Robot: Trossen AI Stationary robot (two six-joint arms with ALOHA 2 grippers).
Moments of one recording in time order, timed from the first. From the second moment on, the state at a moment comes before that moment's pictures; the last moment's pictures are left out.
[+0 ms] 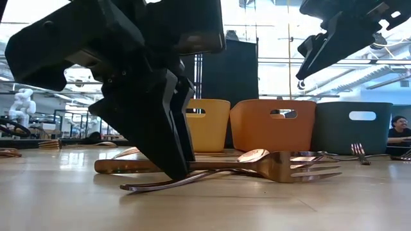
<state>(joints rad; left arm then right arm) -0.48 2.08 1.35 -0.40 -0.17 -0.27 0.31 1.16 0.74 -0.40 0.21 0.22</state>
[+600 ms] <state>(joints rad) -0.46 2.06 1.35 -0.42 -0.15 -0.29 0.31 1.15 0.74 -0.40 0.21 0.24</state>
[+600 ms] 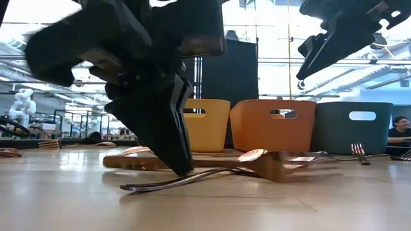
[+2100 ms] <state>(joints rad) 0.34 1.69 1.35 -0.06 -0.13 -1.12 -0.50 1.02 0.74 -0.02 0.16 -0.01</state>
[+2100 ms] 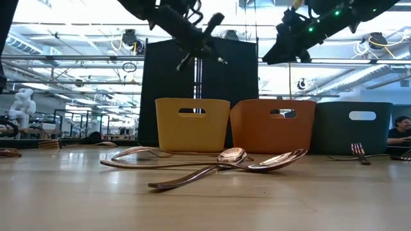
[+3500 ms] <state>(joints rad) 0.32 2.24 1.93 -0.46 -0.18 -1.33 -0.64 1.02 0.87 -0.09 0.10 0.01</state>
